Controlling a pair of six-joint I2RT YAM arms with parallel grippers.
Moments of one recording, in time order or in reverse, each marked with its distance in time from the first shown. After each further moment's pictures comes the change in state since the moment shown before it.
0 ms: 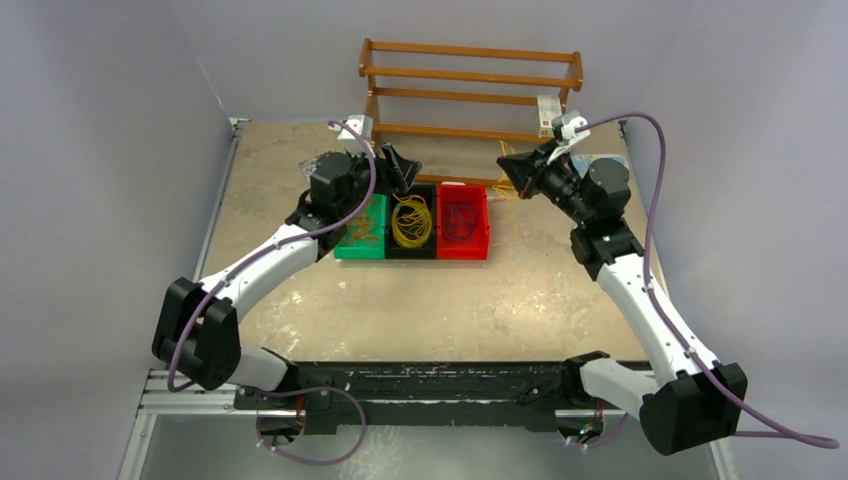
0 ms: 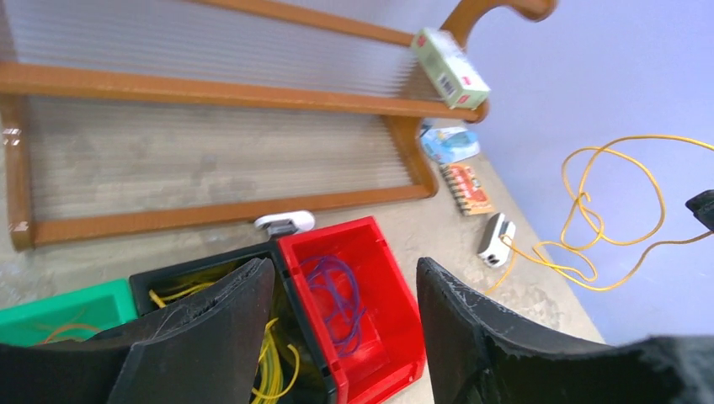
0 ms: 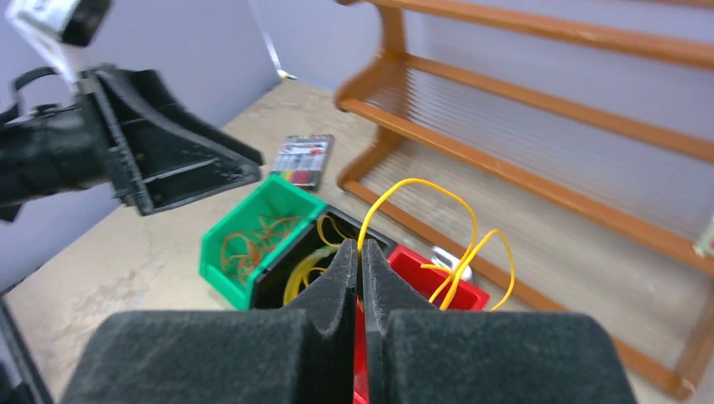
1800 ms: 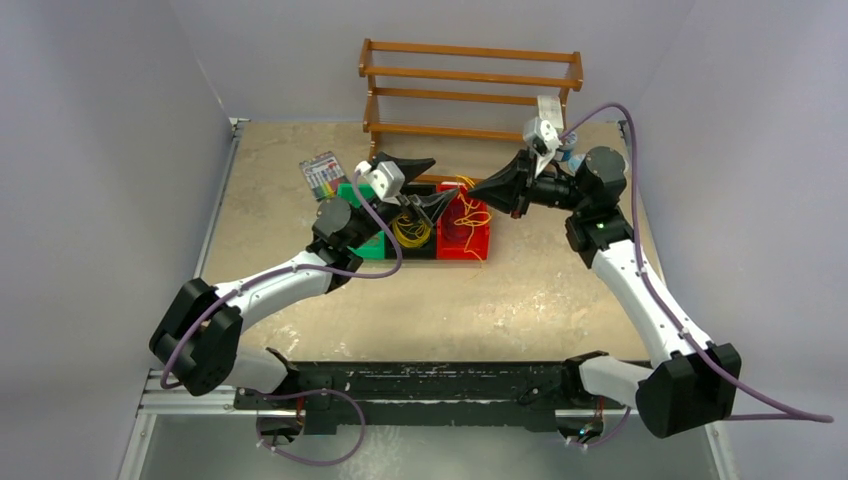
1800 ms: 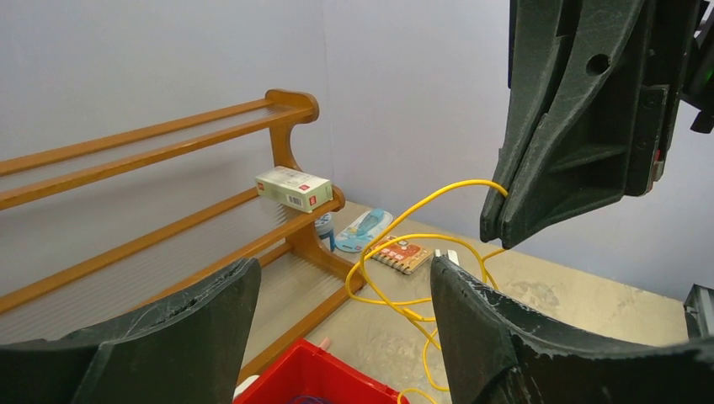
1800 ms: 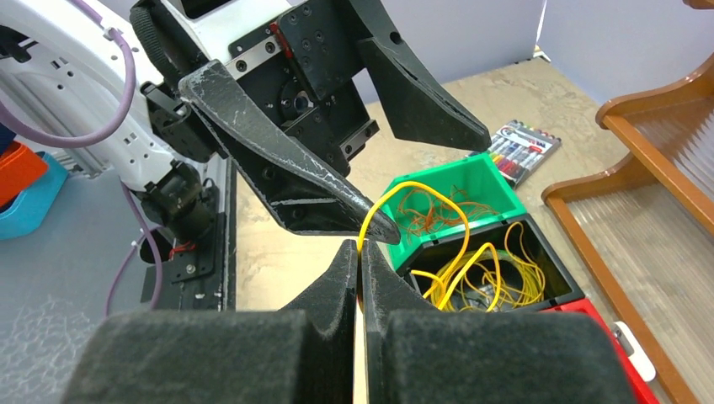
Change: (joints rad) left arm -0.186 -0.034 -0.209 0.669 0.221 0.420; right arm 0.002 0.080 0.075 0.083 -0.690 0.031
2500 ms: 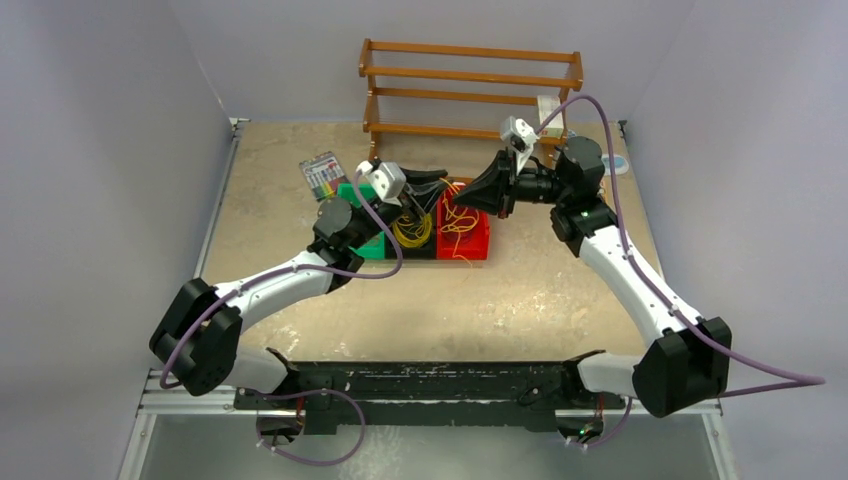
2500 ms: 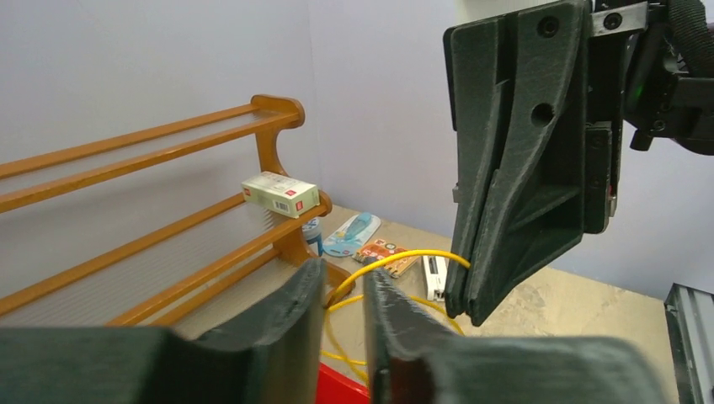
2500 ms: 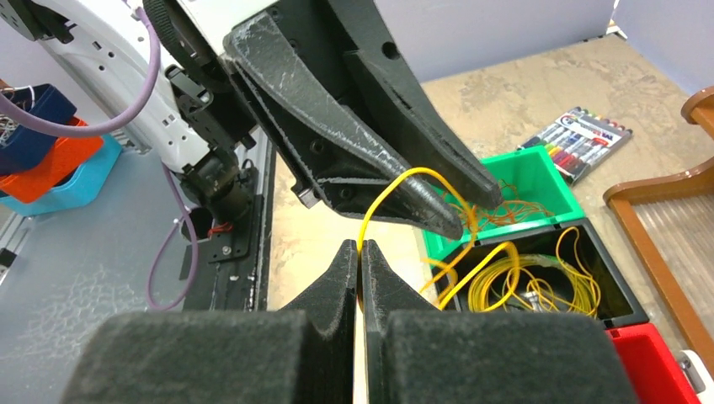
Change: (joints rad) left arm -0.009 0.000 0.008 0.003 0.016 -0.016; right arm 0.069 0.099 0.063 -0.037 -0.063 -0.012
